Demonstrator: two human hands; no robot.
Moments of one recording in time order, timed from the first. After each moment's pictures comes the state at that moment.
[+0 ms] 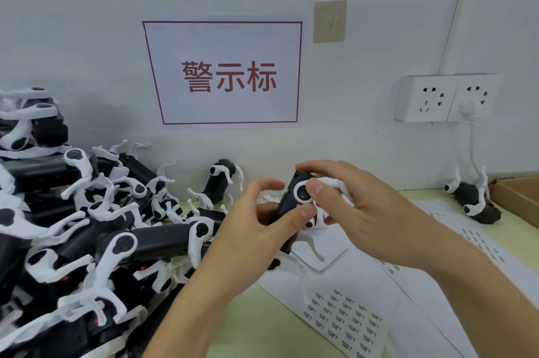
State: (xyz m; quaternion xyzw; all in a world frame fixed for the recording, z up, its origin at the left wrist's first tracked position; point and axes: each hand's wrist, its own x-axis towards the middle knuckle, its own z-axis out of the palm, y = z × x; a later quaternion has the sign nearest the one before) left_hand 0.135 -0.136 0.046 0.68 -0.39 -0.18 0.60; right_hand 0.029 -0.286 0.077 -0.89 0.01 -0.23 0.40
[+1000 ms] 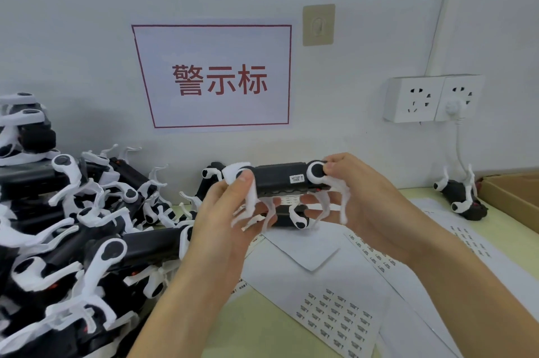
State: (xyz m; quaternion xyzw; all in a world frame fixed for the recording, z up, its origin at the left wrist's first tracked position) left_hand 0.132 -0.134 0.055 0.49 -0.21 -0.23 0.82; right_hand 0.037 -0.300 0.072 -0.65 0.10 -0.20 0.73
